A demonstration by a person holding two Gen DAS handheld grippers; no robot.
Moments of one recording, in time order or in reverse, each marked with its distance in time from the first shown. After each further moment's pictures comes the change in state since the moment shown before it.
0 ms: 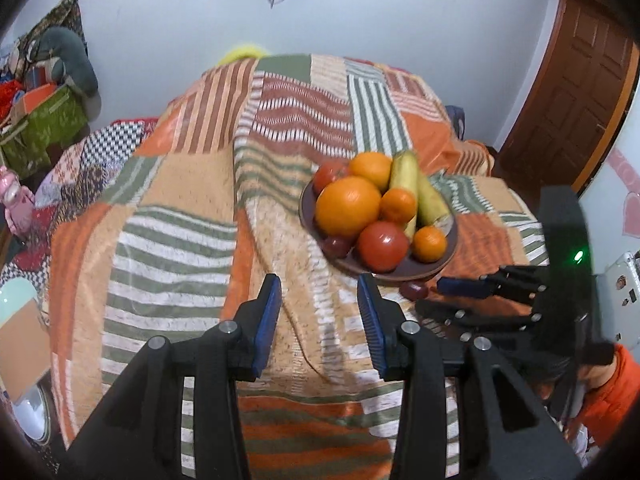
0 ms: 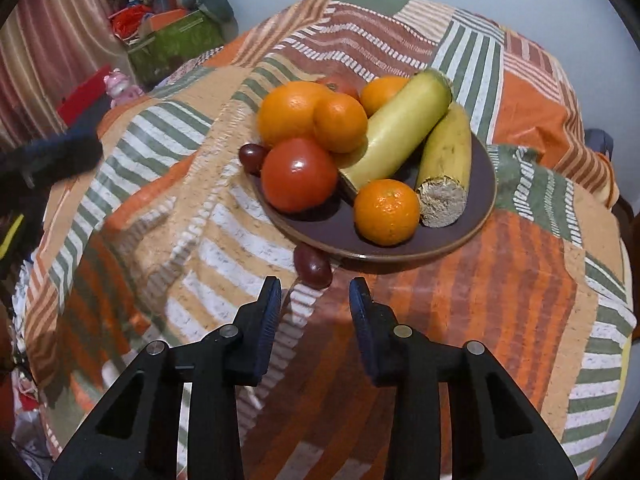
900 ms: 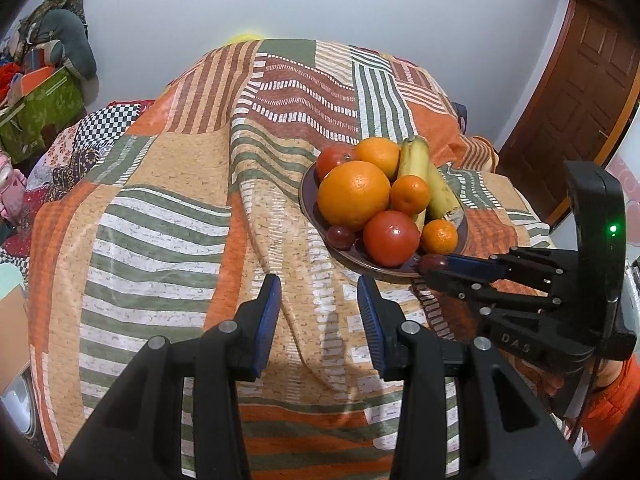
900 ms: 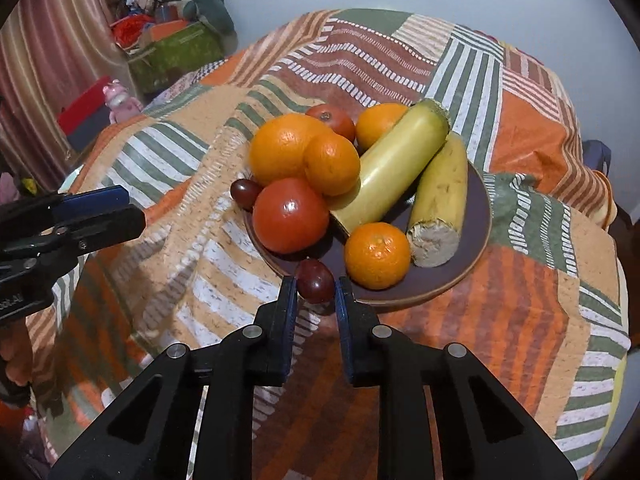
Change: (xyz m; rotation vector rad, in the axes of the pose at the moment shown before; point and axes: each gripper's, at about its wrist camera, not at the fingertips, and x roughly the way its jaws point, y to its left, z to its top) left arm 0.020 0.006 -0.004 -0.030 0.021 -0.020; right arm -0.003 0.002 0.014 -0.015 -0.060 -0.025
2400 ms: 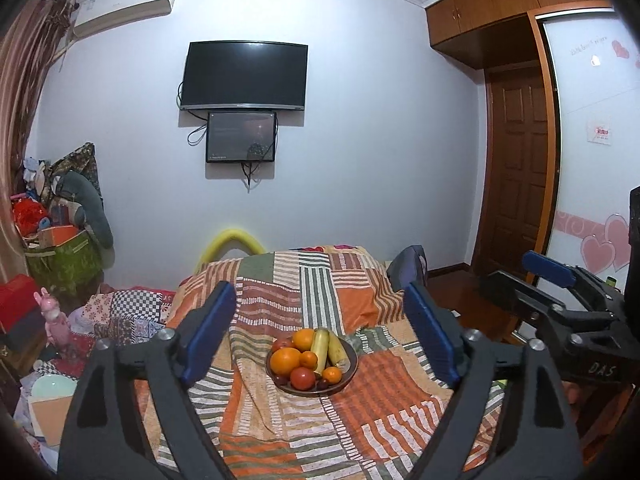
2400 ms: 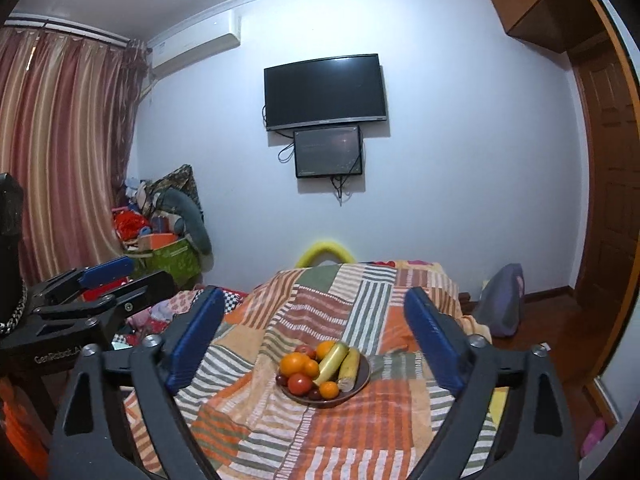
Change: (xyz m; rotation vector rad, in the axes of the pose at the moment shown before) left arm -0.283 -0.119 -0.014 0.175 -0.636 0.001; right arm -0.308 0.051 -0.057 0.125 -0.816 -0.200
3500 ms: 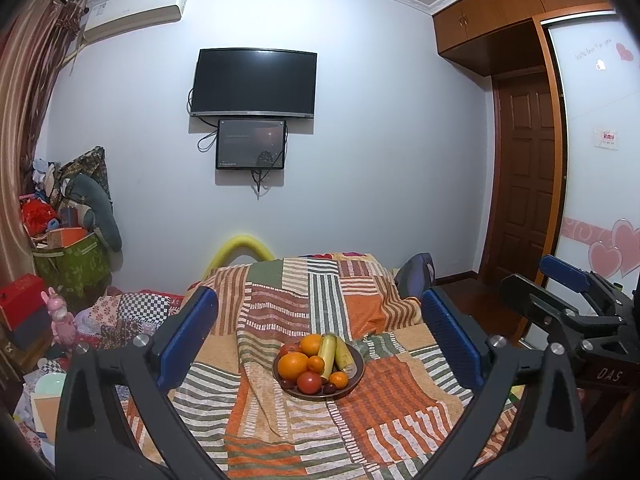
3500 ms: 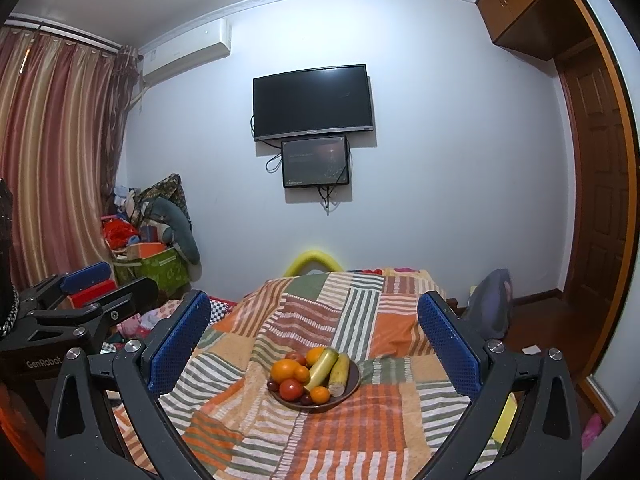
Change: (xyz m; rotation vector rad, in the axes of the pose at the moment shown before) left arm -0.009 0.000 -0.006 -0.010 -0.030 0.028; right arm -0.022 0.008 -0.003 -0.009 -0.034 -0.040
